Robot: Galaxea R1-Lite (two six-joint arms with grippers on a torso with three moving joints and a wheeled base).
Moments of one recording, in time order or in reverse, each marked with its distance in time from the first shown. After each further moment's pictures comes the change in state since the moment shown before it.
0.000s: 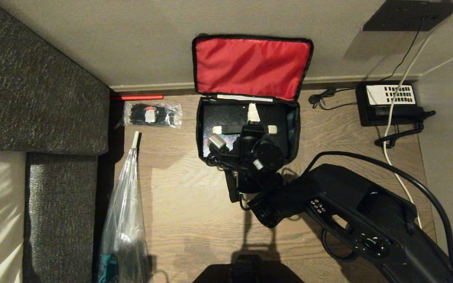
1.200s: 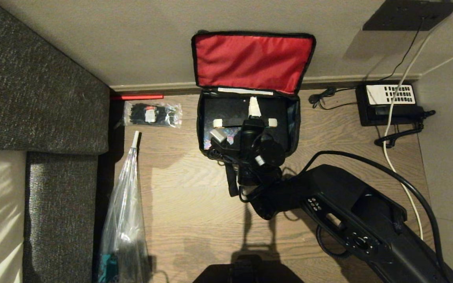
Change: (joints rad) left arm 0.000 0.000 0.000 0.000 0.000 -0.001; right arm -0.027 0.060 -0.143 0.000 0.043 -0.035
